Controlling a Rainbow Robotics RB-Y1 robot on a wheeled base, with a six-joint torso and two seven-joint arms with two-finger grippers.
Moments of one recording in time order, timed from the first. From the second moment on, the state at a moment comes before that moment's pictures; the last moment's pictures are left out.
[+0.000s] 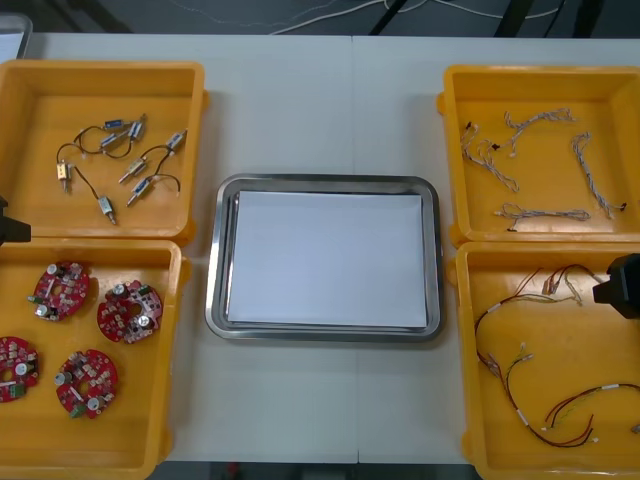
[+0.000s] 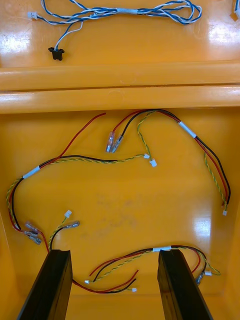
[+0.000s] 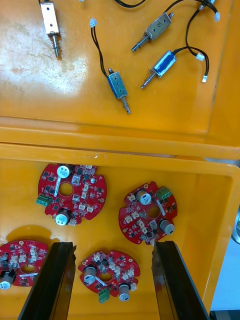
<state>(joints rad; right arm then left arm) -0.07 -0.67 -0.31 -2.30 -0.77 1.92 1.27 -0.20 0.71 0.48 -2.19 0.91 1.91 -1.26</state>
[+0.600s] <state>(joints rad) -0.07 -0.67 -0.31 -2.30 -0.77 1.92 1.27 -0.20 0.71 0.48 -2.19 0.91 1.91 -1.26</state>
